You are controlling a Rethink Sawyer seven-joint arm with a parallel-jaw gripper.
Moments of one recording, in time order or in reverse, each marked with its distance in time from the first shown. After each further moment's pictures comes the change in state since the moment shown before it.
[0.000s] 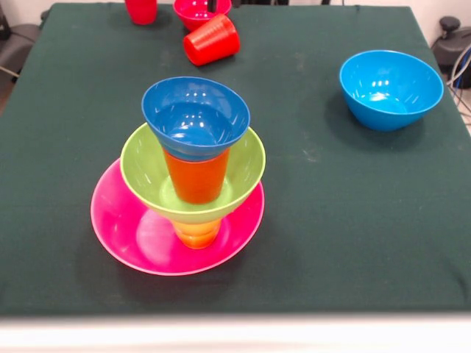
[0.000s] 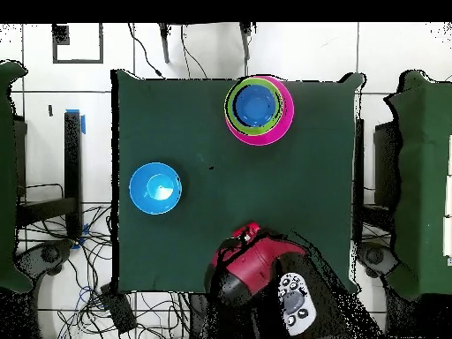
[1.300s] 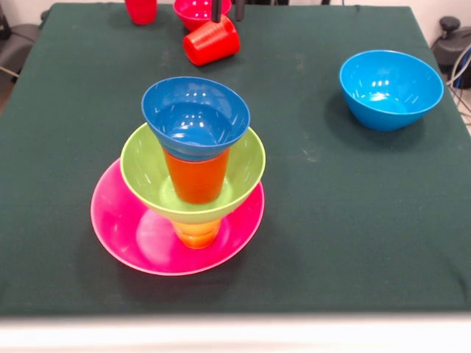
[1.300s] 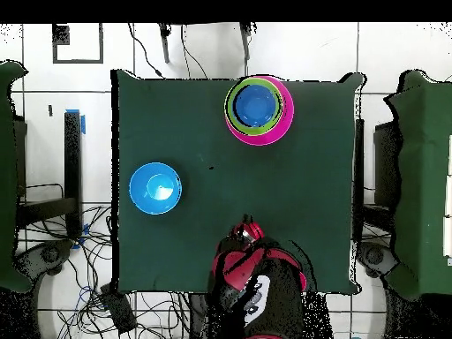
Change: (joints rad) arm 0.269 0.166 -0.384 -0.123 0.041 -0.416 0.000
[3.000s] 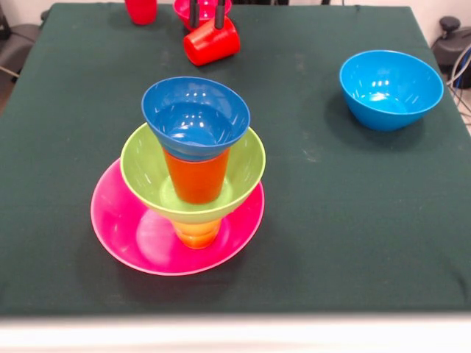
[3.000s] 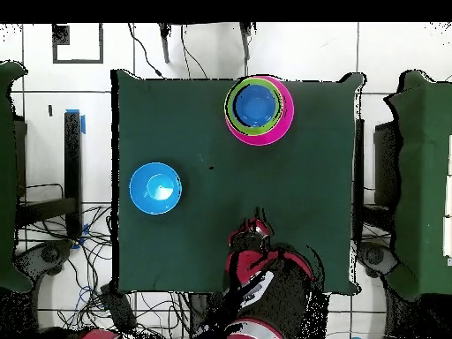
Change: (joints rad) arm 0.064 0.140 -0.196 -0.081 0.077 -0.244 0.000
